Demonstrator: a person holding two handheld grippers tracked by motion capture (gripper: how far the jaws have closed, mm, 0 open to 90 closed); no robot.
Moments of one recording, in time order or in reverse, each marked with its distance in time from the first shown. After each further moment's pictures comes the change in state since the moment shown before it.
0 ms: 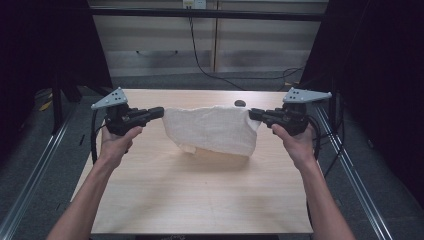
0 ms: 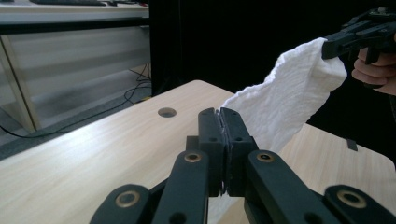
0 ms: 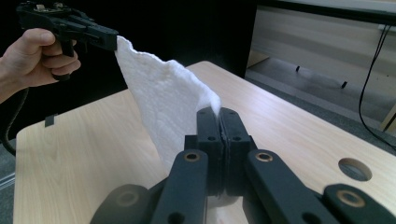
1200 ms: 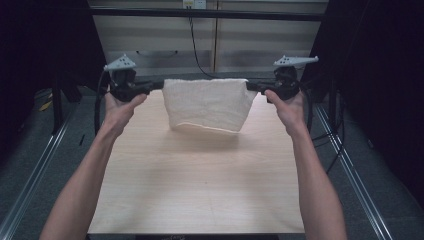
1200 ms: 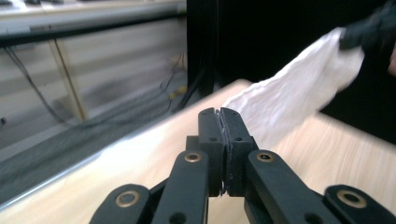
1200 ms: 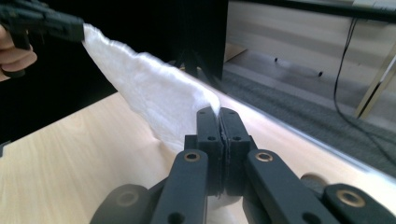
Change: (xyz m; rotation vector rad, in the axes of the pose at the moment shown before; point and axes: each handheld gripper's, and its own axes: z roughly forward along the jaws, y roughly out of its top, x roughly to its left) left arm 0.038 0.036 0.033 0.110 0.126 0.027; right arm -0.061 0.038 0.044 0.049 -0.070 0.066
